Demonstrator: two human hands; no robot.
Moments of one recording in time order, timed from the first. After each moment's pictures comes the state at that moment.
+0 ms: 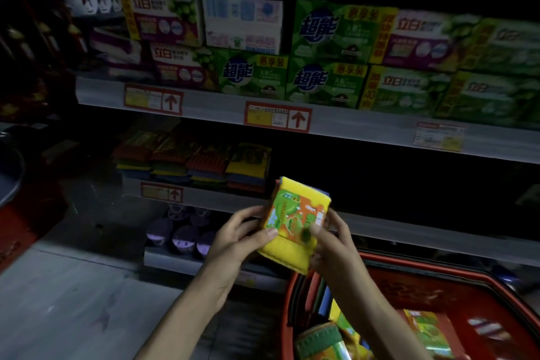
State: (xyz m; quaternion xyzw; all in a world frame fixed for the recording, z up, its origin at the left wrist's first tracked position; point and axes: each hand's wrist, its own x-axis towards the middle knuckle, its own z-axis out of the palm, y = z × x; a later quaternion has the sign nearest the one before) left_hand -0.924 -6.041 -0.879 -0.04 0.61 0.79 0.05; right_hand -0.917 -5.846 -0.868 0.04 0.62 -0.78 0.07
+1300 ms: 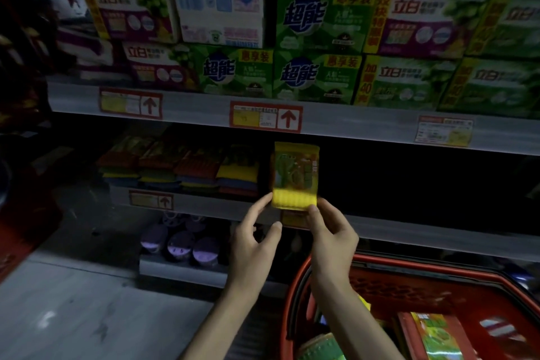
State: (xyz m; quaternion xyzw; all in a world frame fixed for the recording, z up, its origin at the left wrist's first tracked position) left_hand -0.949 -5.994 -0.888 -0.03 0.76 0.64 -0.11; right_hand -0.969 -5.876 -0.895 0.16 0.62 -0.75 -0.20
